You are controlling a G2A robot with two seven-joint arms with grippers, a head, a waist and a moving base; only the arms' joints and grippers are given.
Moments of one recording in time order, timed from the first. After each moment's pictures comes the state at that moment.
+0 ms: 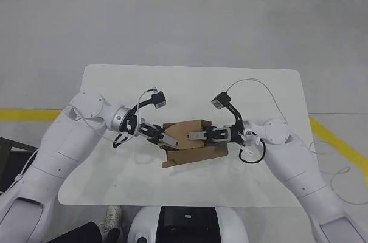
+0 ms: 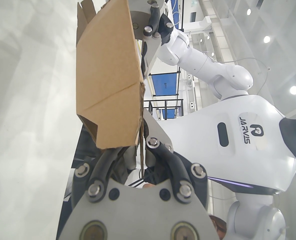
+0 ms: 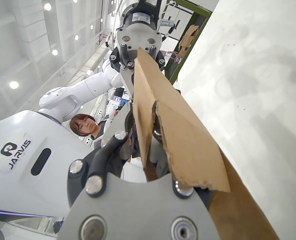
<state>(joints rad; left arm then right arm) 0.60 -0.99 -0.85 -1.30 -0.61 -0.23 -1.54 -0.78 -1.17 0.93 -1.25 0.56 -0.48 1.24</state>
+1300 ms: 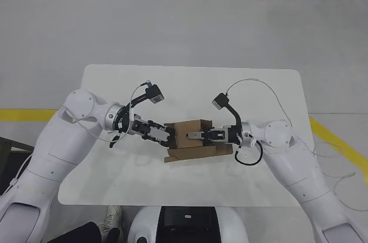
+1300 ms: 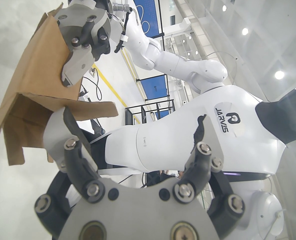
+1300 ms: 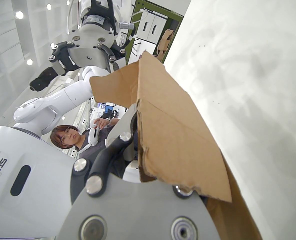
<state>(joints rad) 0.64 -0.98 -0.92 -1.36 -0.73 -0.26 -1.53 -0.83 -1.16 0.98 -1.36 0.36 -0.38 1.13</state>
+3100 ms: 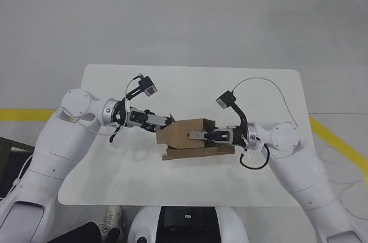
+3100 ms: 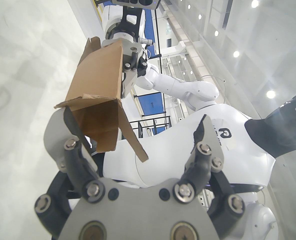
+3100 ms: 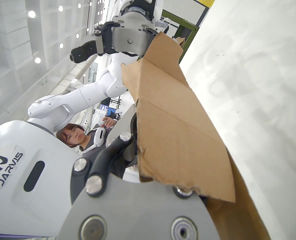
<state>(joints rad) 0.65 -1.01 -0.99 -1.29 -0.70 -0.23 -1.48 -0.90 -1.14 1.05 -1.50 0.40 -0.34 1.13</state>
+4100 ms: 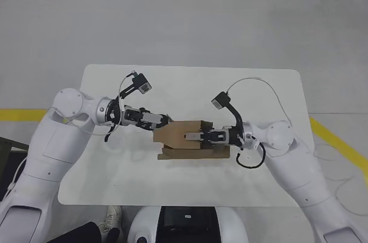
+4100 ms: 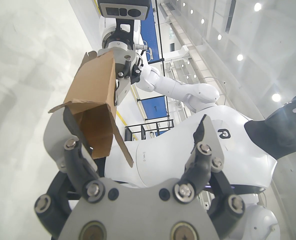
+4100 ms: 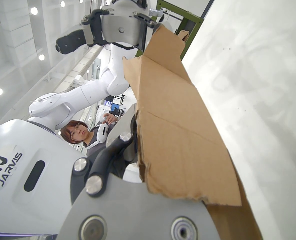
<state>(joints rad) 0.69 -1.00 -1.07 -1.35 -0.66 -0.20 -1.48 -0.87 -1.15 1.02 -1.46 0.39 -0.34 1.12</state>
